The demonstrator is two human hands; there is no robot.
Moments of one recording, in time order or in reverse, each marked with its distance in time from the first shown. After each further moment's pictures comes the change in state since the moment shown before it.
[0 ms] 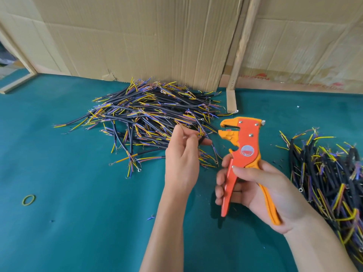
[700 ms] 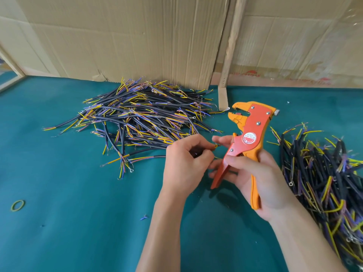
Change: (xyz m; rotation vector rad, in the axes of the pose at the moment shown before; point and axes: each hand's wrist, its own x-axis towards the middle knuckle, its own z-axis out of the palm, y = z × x) left_hand -0.005 0.000 0.010 0.289 -0.148 0.160; right_hand 0.011 0.006 -0.008 -0.104 0.214 -0.297
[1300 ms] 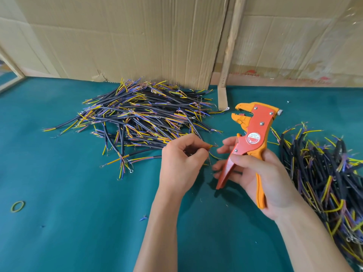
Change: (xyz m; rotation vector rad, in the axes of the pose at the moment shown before) left_hand 0.001 0.000 -0.003 -0.036 0.029 -0.057; right_hand 0.001 -0.001 -0.012 -0.003 0.022 0.014
